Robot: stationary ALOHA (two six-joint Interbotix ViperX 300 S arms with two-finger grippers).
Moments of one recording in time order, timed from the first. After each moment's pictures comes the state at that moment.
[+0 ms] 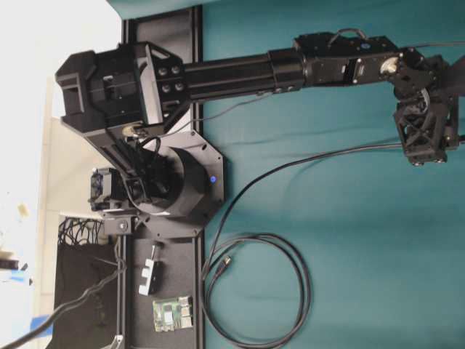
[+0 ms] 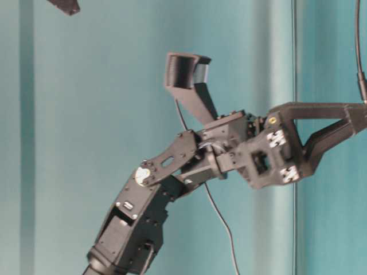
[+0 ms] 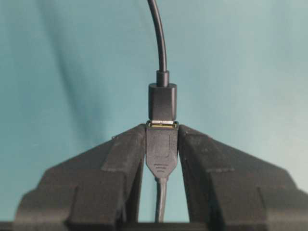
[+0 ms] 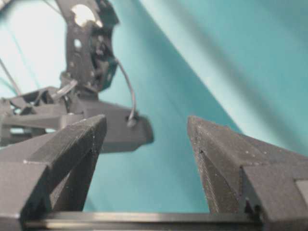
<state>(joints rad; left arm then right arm) 0.20 0.39 0.15 -0.50 0.76 0.61 0.49 -0.50 0.65 -1.30 1.13 1.32</state>
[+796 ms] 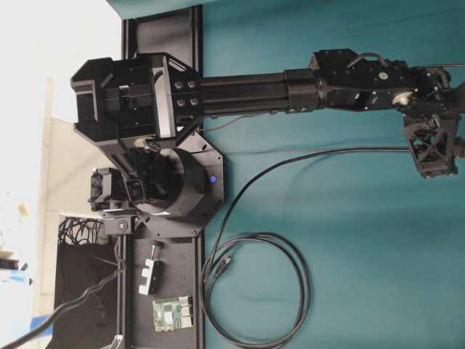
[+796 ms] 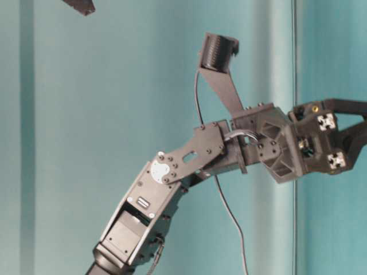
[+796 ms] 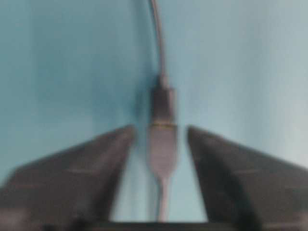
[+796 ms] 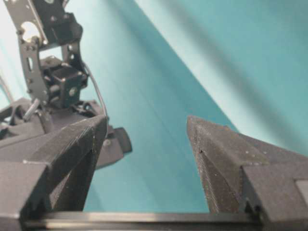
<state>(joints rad) 0.12 0.43 0.13 -0.27 0.72 0.34 0.47 -0.50 0.66 -1.29 1.13 1.32</state>
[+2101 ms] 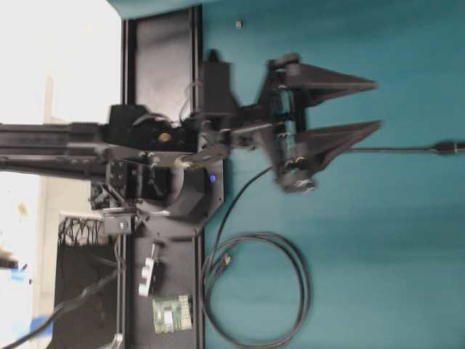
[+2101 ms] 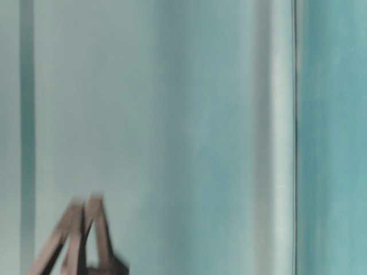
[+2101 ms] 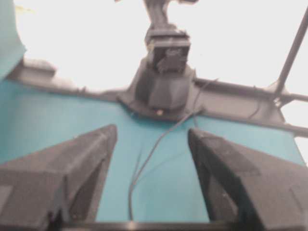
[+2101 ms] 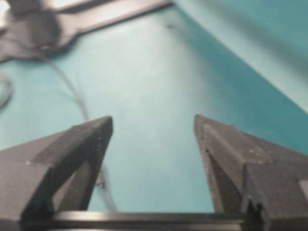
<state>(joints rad) -0.06 -0.51 0.92 -0.27 -0.43 0.15 0.47 -1.21 1.14 -1.30 0.83 1.42</state>
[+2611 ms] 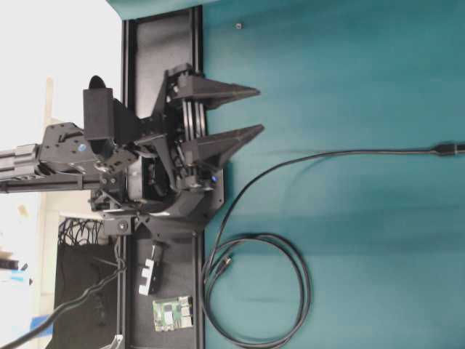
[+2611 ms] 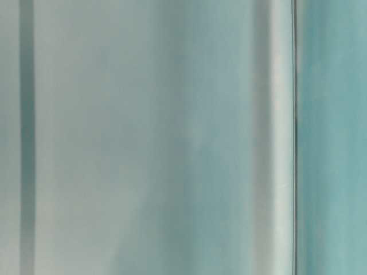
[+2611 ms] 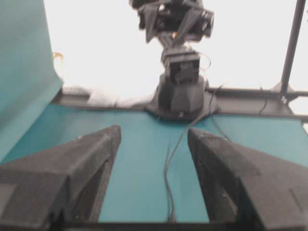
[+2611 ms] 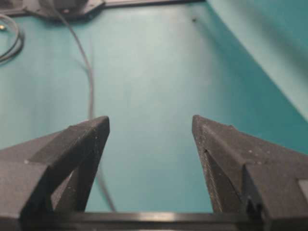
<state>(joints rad) 0.04 -1.09 1.19 -0.27 -0.16 0.29 0.47 -1.26 1.23 -1.30 0.75 1.33</state>
